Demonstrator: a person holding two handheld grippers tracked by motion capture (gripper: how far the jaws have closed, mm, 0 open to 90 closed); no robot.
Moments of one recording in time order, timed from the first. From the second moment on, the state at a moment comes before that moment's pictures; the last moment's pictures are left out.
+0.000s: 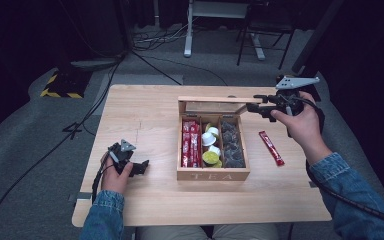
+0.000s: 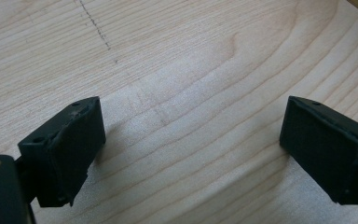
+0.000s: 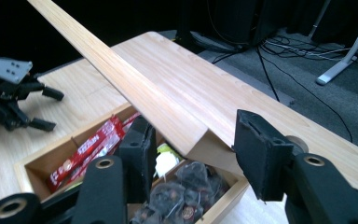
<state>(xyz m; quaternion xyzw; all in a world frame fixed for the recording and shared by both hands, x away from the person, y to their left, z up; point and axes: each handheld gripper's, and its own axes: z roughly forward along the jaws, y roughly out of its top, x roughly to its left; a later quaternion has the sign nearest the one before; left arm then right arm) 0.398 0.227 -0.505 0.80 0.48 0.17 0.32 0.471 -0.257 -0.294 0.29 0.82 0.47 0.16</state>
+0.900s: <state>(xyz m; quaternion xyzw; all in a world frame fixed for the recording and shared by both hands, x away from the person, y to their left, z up) 0.398 0.227 -0.505 0.80 0.47 0.17 0.32 0.415 -0.258 -0.319 0.25 0.85 0.43 0.18</state>
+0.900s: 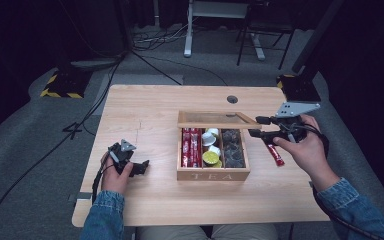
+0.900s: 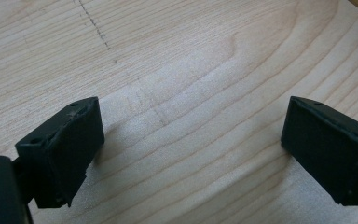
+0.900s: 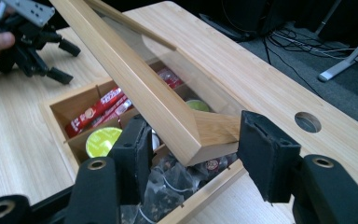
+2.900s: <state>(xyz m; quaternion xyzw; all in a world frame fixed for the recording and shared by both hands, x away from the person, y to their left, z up) 0.400 0.226 -0.505 0.80 0.47 0.17 0.32 0.361 -0.257 -0.430 0.23 0.88 0.37 0.20</state>
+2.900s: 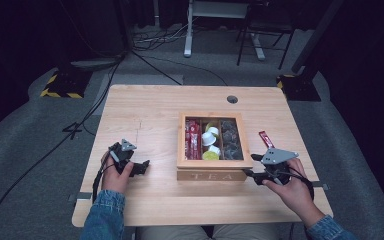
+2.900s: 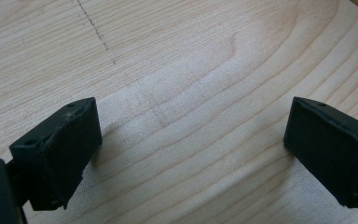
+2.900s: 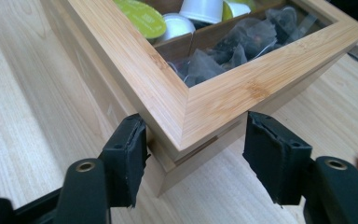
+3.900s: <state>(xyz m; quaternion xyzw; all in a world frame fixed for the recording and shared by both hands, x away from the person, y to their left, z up) 0.397 0.230 -0.505 0.81 0.47 0.17 0.32 0.391 -0.308 -0.381 0.32 0.83 0.43 0.15</state>
